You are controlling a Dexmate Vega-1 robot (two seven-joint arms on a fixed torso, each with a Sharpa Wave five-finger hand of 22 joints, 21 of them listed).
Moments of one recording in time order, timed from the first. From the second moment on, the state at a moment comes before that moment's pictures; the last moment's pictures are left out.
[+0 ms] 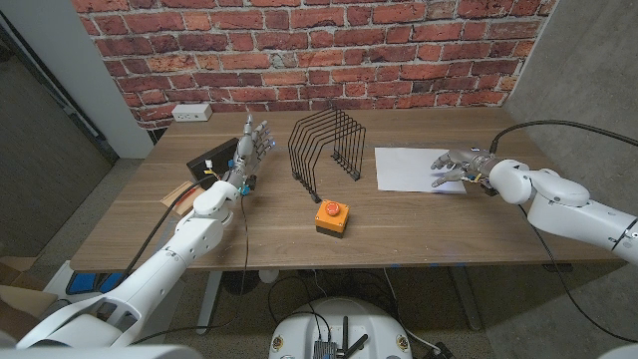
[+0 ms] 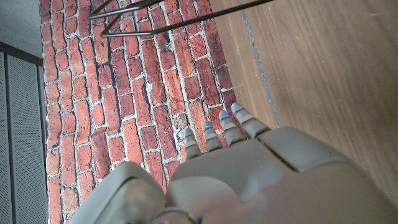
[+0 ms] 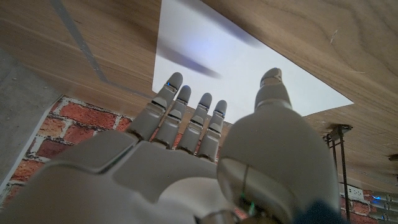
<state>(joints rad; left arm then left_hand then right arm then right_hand) 0.84 0.51 0.37 -1.31 -0.65 -0.28 -0.03 0.01 0.04 -0.04 0.13 0.31 0.07 -0.21 0.19 0.20 0.06 -0.11 0.21 0.20 0.13 -0.04 0.18 0.18 0.14 0.02 0.21 0.19 -0.89 -1.16 -0.52 -1.92 -0.37 -0.42 0.16 0.78 -0.03 0.13 -0.12 0.19 0.50 -0.16 0.18 0.19 0.53 -0.12 0.17 0.23 0.44 -0.04 0.19 0.43 0.56 -0.05 0.20 0.17</state>
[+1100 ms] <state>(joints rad) 0.84 0.51 0.37 -1.31 -0.65 -0.28 -0.03 0.00 0.04 -0.04 0.13 0.31 0.07 -0.21 0.19 0.20 0.06 -0.11 0.21 0.20 0.13 -0.04 0.18 0.18 0.14 0.02 0.21 0.19 -0.89 -1.13 -0.43 -1.95 -0.14 -0.47 0.11 0.67 0.02 0.12 -0.09 0.19 0.32 -0.15 0.18 0.19 0.34 -0.08 0.17 0.20 0.26 -0.04 0.18 0.37 0.46 -0.03 0.18 0.17</state>
